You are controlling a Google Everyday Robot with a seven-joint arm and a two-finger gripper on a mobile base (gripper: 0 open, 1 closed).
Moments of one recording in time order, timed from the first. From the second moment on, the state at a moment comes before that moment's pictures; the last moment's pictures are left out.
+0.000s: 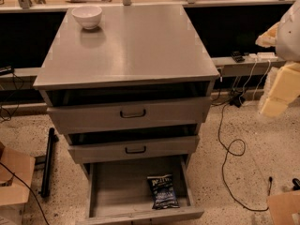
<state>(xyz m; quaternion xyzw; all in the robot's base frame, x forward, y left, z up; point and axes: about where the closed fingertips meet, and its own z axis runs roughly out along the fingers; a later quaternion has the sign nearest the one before) 0.438 -0.217 0.976 -0.60 0.78 -0.03 0.16</state>
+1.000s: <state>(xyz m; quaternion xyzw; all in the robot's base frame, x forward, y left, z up) 0.456 -0.208 0.878 -0.62 0.75 0.01 0.20</state>
